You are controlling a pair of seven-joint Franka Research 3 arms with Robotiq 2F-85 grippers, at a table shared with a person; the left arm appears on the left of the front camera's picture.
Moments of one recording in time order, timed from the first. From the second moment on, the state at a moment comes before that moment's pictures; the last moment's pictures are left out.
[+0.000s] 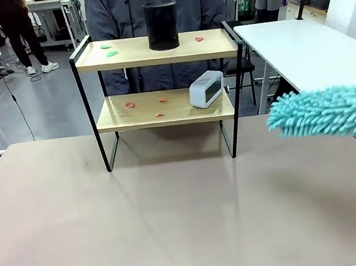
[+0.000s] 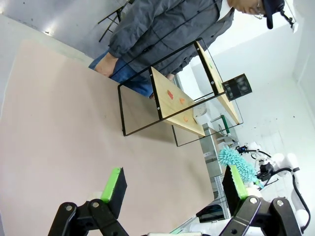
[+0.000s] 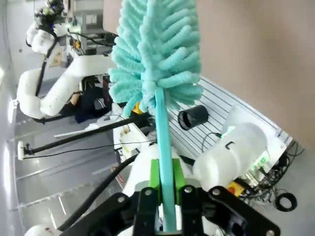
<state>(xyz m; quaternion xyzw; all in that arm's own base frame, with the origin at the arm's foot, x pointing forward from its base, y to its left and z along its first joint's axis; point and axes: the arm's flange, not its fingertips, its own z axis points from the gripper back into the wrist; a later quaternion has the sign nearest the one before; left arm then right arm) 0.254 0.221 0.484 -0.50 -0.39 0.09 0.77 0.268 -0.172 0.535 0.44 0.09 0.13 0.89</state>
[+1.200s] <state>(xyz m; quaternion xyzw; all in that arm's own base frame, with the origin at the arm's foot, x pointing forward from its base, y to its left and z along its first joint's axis) 0.254 0.221 0.484 -0.50 -0.39 0.09 0.77 0.269 -0.172 0.531 0.43 0.08 0.13 0.89</state>
